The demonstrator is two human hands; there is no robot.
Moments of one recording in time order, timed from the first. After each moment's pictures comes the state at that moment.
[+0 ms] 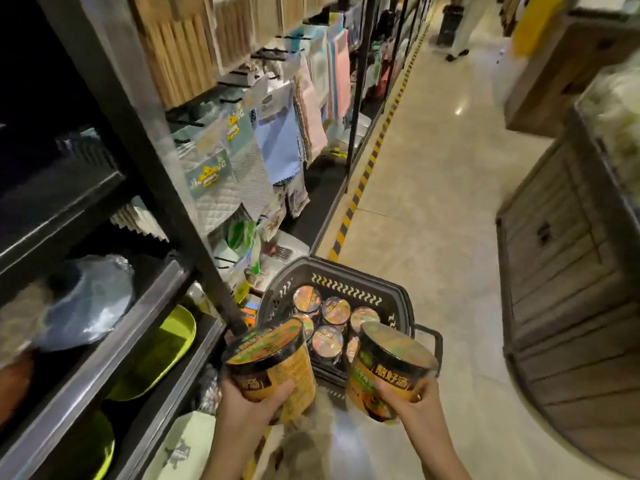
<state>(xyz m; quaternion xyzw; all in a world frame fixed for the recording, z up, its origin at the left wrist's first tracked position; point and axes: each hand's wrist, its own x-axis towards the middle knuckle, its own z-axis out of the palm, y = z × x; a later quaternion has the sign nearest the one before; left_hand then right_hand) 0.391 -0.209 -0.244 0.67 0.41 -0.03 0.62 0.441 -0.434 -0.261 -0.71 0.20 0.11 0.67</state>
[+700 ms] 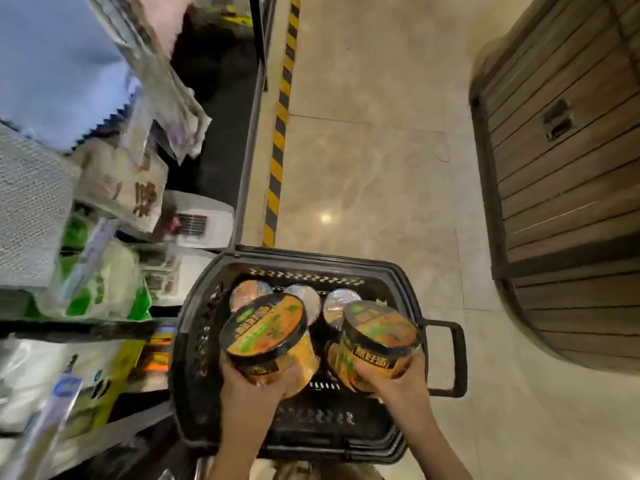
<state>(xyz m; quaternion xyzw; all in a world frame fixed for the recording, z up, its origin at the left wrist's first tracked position) 0.704 -0.206 -0.470 0.74 0.36 -0.20 0.53 0.684 -0.408 -0.482 -0.73 0.39 0.16 0.54</state>
